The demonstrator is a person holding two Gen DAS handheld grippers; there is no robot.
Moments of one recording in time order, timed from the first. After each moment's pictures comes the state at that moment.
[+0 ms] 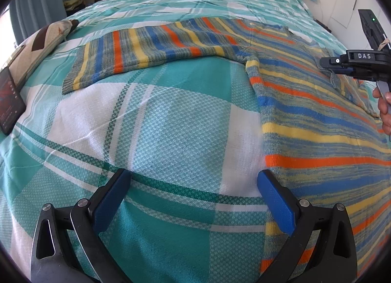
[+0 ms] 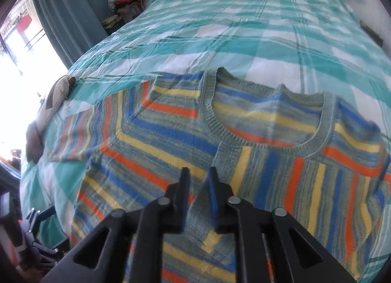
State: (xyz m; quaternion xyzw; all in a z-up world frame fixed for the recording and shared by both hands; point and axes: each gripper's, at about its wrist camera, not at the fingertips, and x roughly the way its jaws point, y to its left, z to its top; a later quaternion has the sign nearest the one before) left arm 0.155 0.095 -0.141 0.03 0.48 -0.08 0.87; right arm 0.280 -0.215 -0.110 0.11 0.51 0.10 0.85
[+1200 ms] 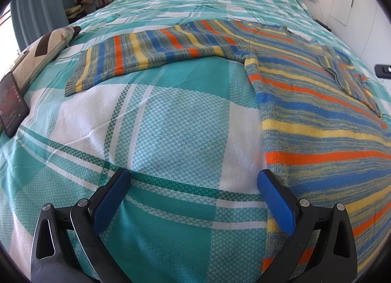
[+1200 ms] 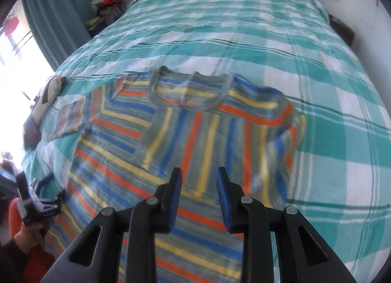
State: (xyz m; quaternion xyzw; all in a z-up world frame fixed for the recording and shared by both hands) left arm 0.150 0.091 -0.146 0.05 0.46 -0.07 0.88; right arm 0.207 -0.270 -0.048 0.06 0.51 0.06 0.86
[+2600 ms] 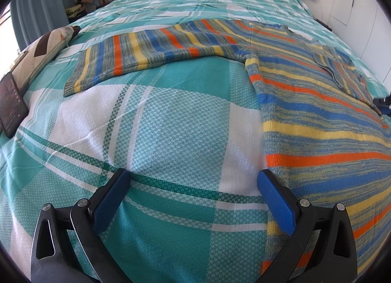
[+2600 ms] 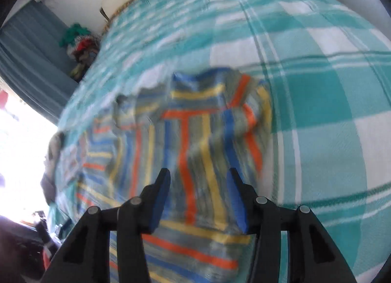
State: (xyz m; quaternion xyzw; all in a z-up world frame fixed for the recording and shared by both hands) left arm 0.151 0.091 -0.145 0.05 0.47 -0.07 0.88; right arm 0.170 -0.393 -0.134 0.23 0.55 -0.04 0.81
